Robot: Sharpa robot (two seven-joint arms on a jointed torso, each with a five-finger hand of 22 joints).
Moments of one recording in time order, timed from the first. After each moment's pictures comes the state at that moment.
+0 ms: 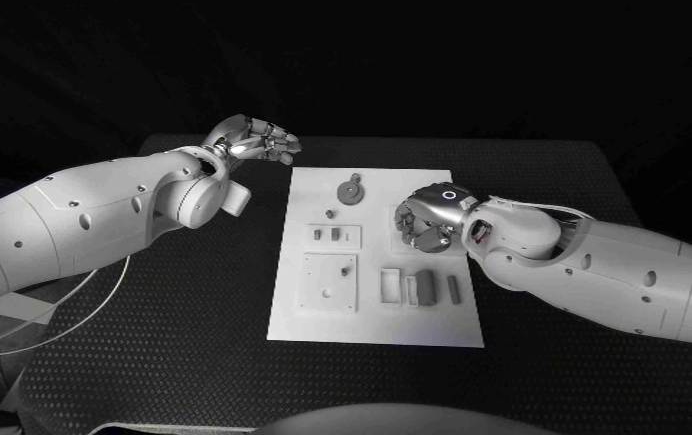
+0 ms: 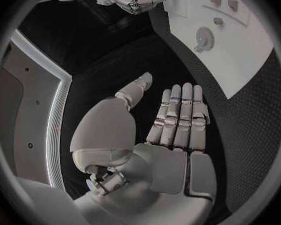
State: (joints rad) left arm 1.29 -0.80 -0.13 1.27 -0.36 -0.27 0.23; left_hand 1.08 -0.13 0.50 -0.27 0.09 0.86 0.18 0.29 0.48 1.10 0.15 0.07 0.22 0.85 0.14 0.57 0.39 0.04 0.87 0.04 0.06 0.82; right arm 1.16 -0.75 -0.12 1.48 -1.81 -0.27 -0.11; right_hand 1.12 -0.04 0.67 -0.28 0.05 1.00 0.12 0.32 0.57 1.23 0.06 0.20 0.29 1.21 -0.05 1.34 0.69 0.22 1.13 0.01 0.78 1.31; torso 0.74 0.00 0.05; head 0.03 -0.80
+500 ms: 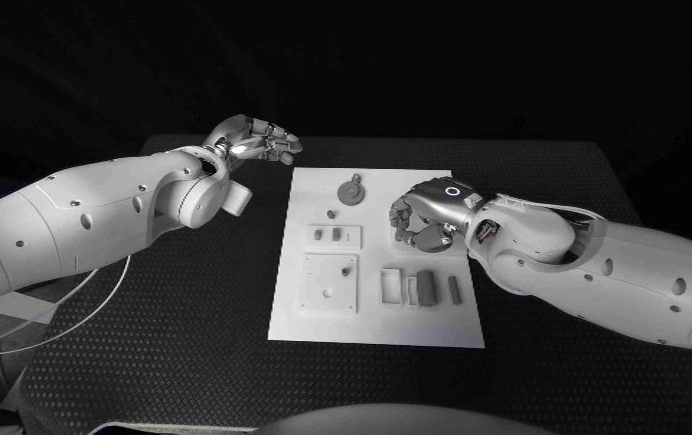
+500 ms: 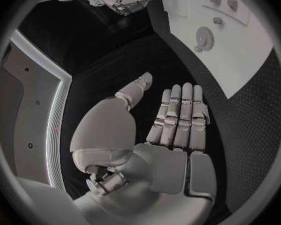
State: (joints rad) left arm 1.29 -0.80 -0.13 1.27 -0.36 -0.27 0.23; left_hand 1.08 -0.13 0.50 -0.27 0.09 0.86 0.18 0.29 0.48 1.10 0.15 0.07 0.22 0.85 0.14 0.57 0.39 0.04 0.87 0.04 0.06 0.82; right arm 1.16 -0.80 -0.09 1.61 -1.81 -0.31 -0.11; right_hand 1.12 -0.04 0.67 -0.28 0.05 1.01 0.11 0.32 0.57 1.24 0.06 0.20 0.29 1.22 -0.05 1.33 0.68 0.22 1.14 0.01 0.78 1.31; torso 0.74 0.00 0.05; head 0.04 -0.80
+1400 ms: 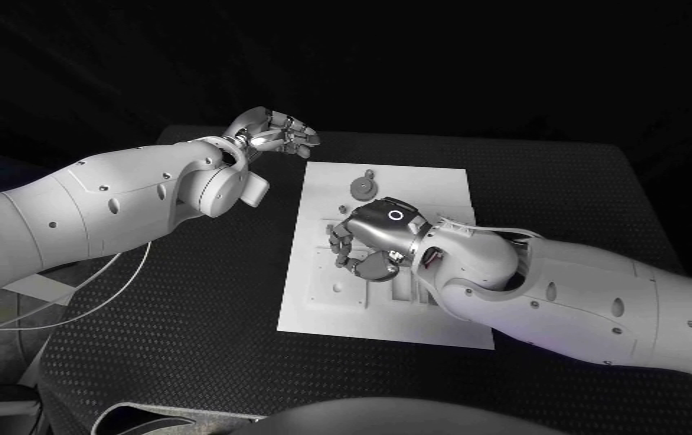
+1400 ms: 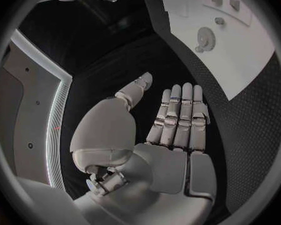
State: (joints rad) left arm 1.29 -0.78 -0.12 1.25 -0.36 -0.27 0.23; left_hand 1.08 -0.13 0.50 -0.27 0.09 0.86 0.18 0.29 0.48 1.10 0.15 0.07 0.22 0.85 0.14 0.57 0.39 0.04 0.87 0.04 0.06 0.82; right arm 1.13 -0.60 -0.14 1.62 -1.81 -0.35 -0.08; right_hand 1.12 -0.04 0.67 -0.28 0.05 1.02 0.11 0.32 0.57 1.25 0.05 0.20 0.29 1.22 -0.05 1.33 0.68 0.22 1.15 0.01 0.78 1.31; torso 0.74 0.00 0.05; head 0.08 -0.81
